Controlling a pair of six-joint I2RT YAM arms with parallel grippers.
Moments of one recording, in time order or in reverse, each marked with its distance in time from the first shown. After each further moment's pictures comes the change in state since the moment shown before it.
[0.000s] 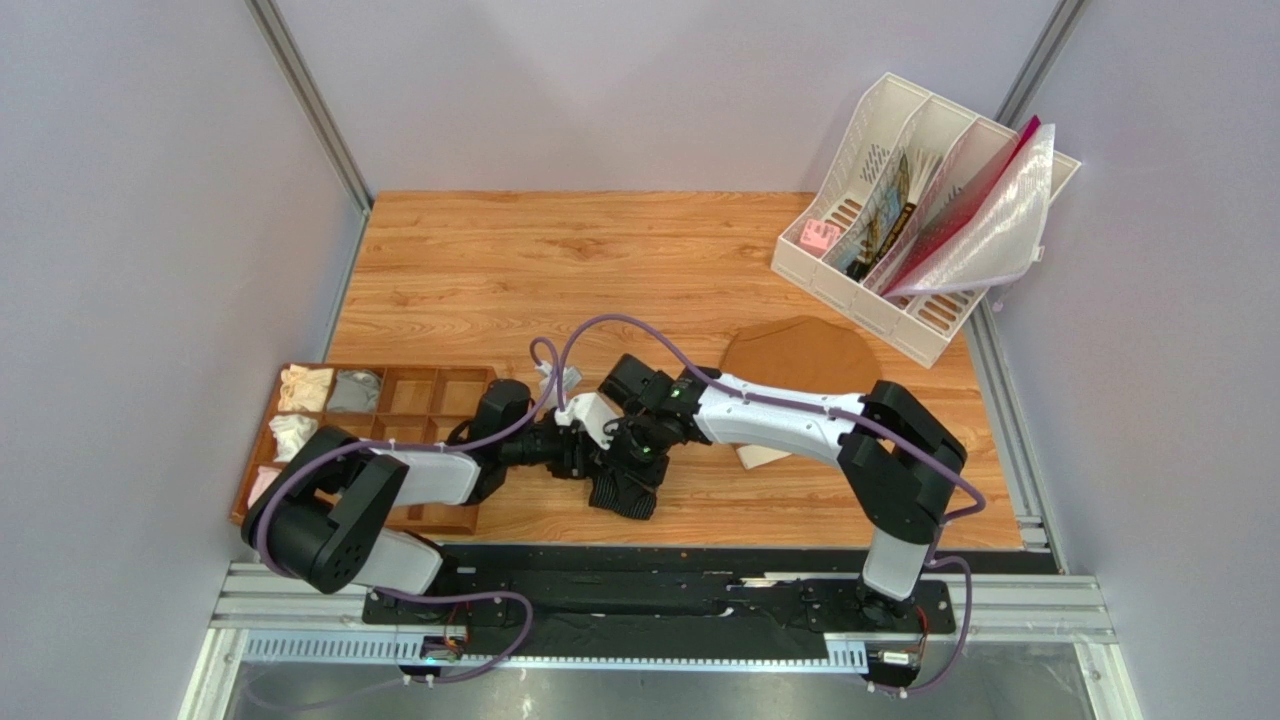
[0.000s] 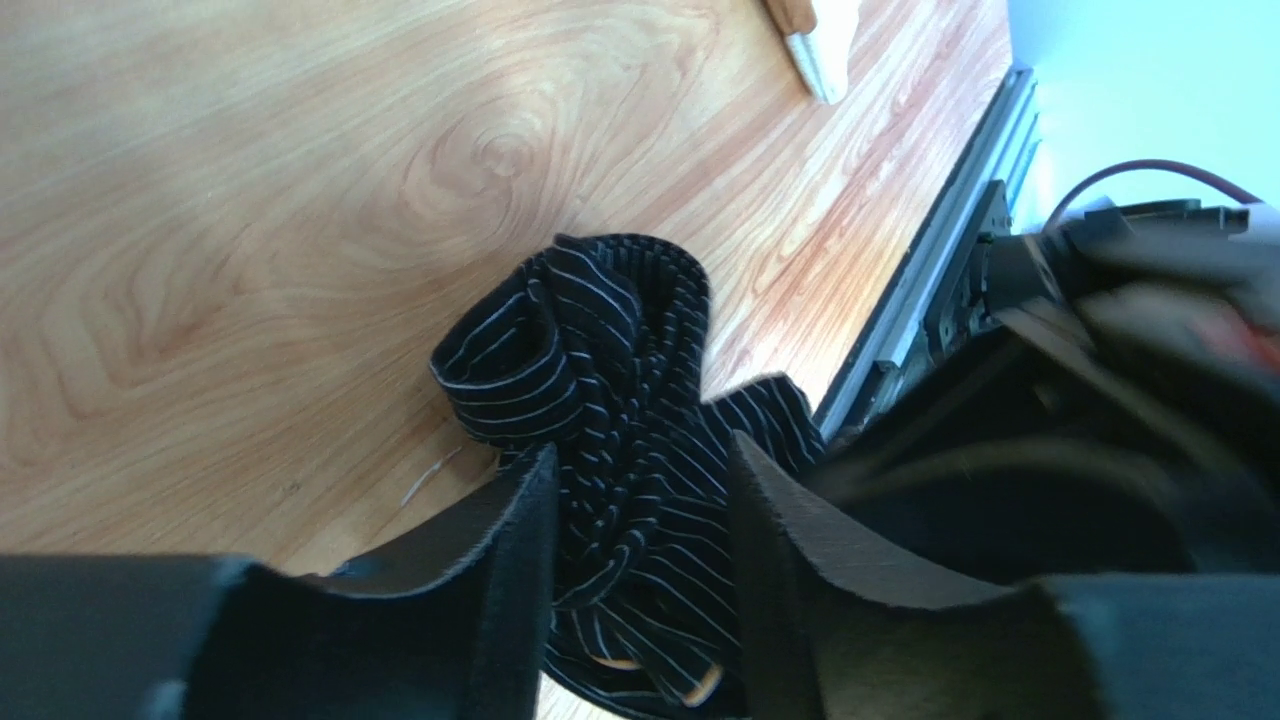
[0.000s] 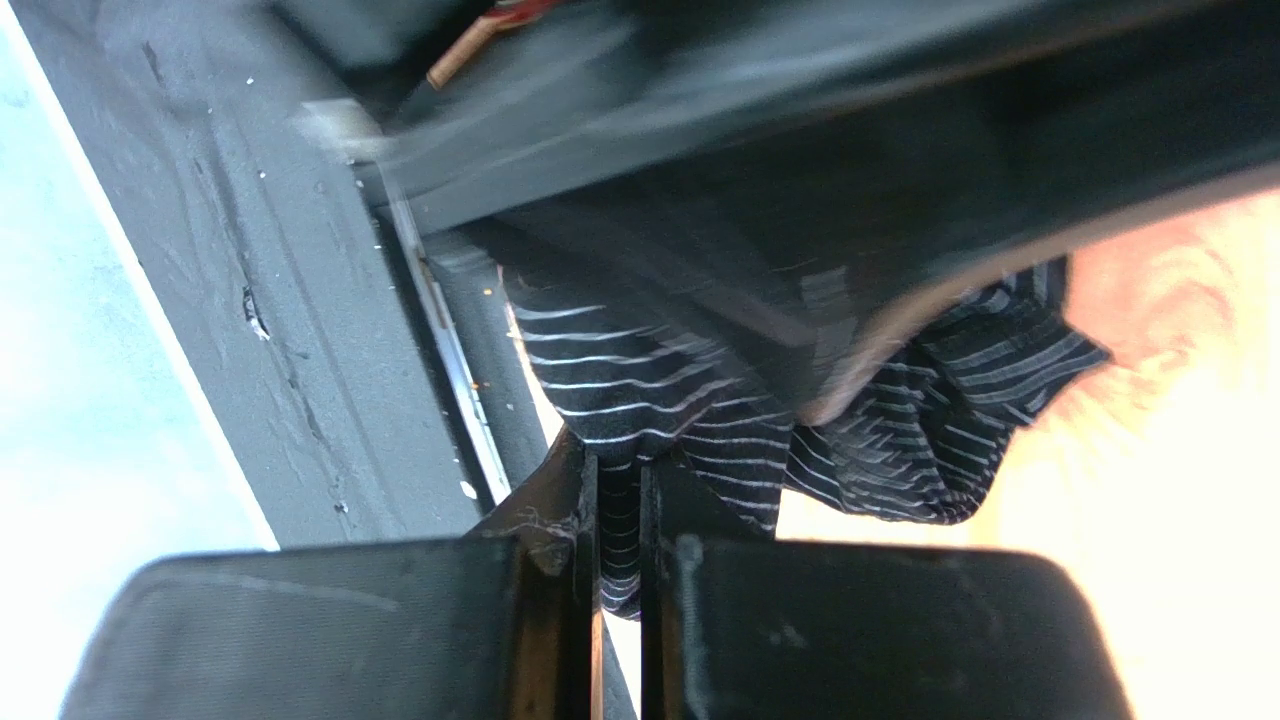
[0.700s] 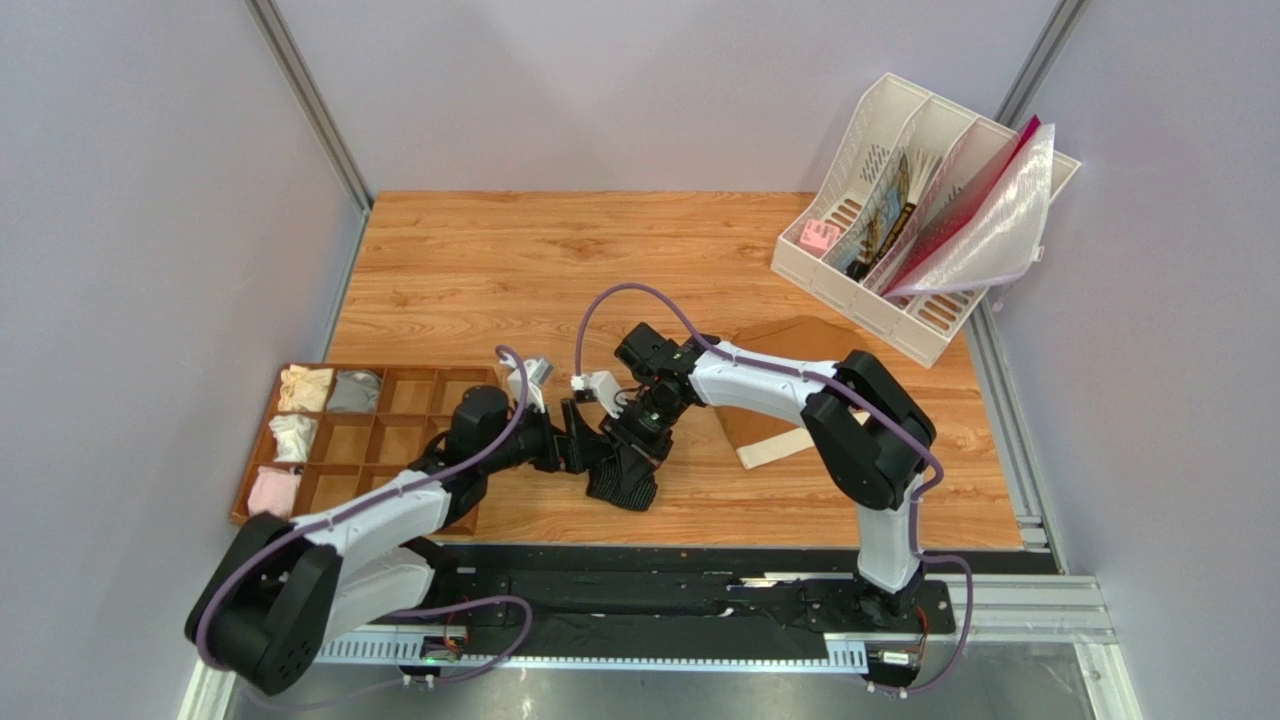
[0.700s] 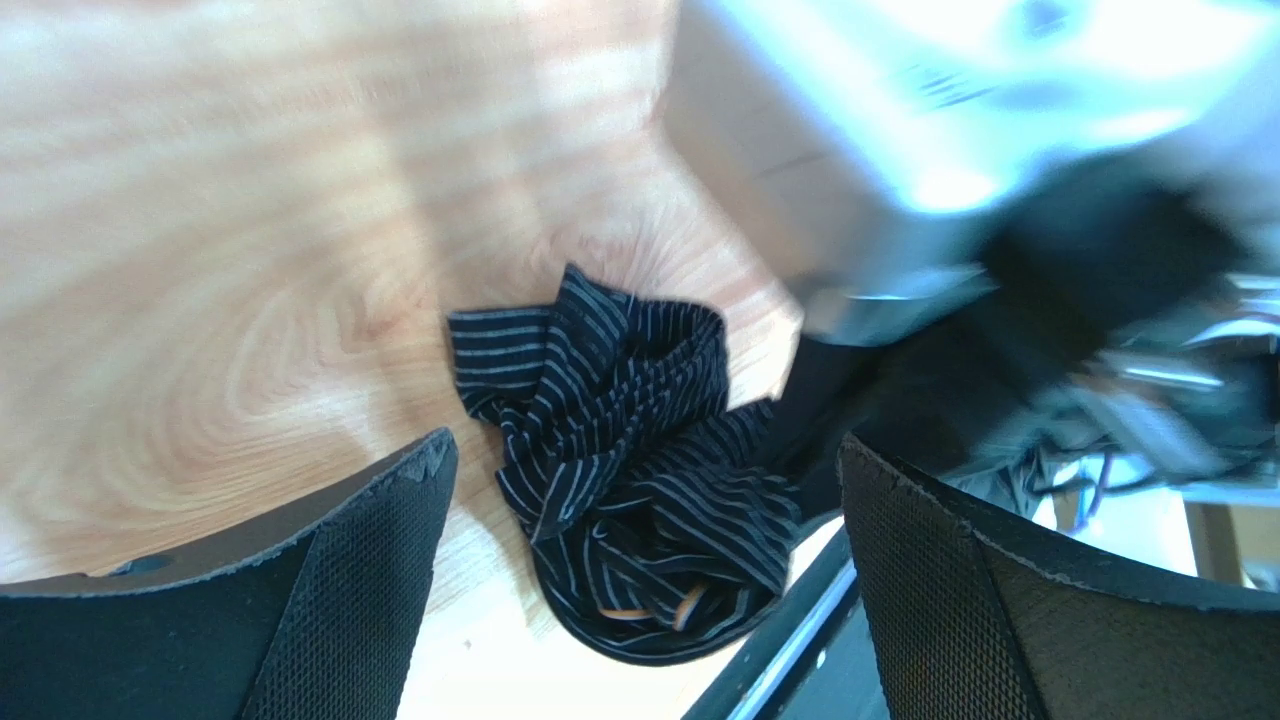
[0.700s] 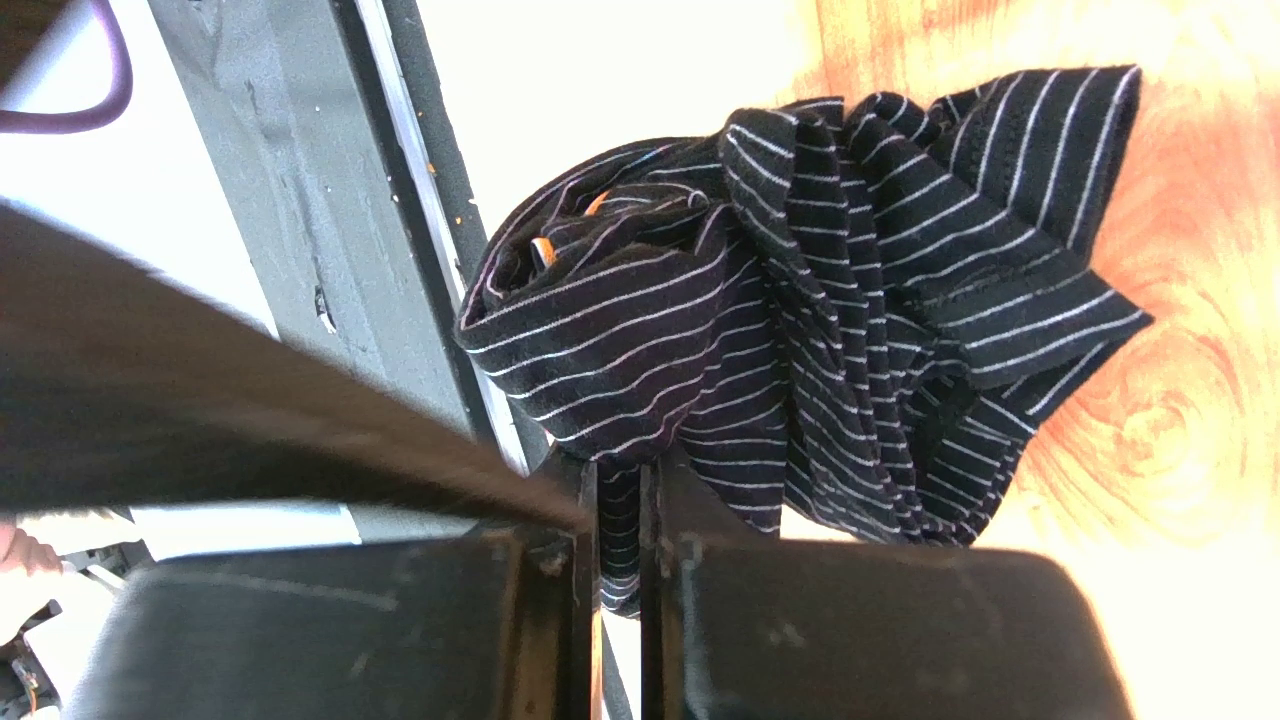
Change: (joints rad) left arm 0.005 -0.323 -0.039 -0.199 -0.240 0.025; right arm -0.138 0.140 0.083 -0.055 -0.238 -0.035
